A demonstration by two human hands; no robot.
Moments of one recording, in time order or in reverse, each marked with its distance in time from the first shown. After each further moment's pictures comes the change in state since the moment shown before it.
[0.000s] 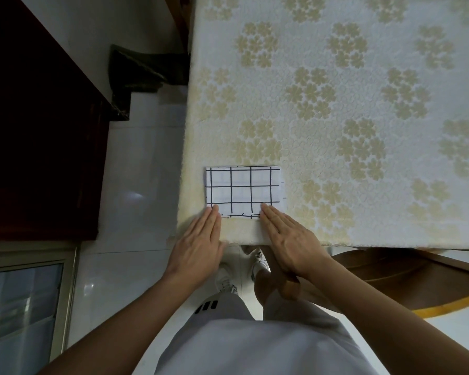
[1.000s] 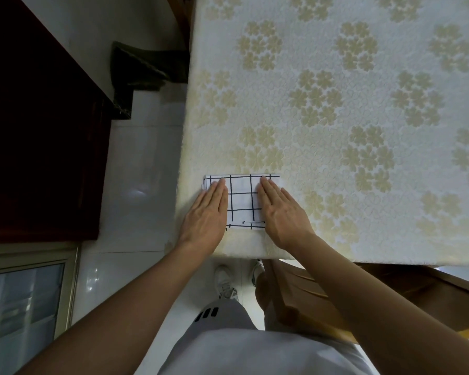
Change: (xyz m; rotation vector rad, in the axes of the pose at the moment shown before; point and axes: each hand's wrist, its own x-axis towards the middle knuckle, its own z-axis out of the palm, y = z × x) left_hand 0.082 -0.002 -0.038 0.098 -0.131 -0.031; right_hand 0.072 0.015 -0.046 -0.009 -0.131 0.166
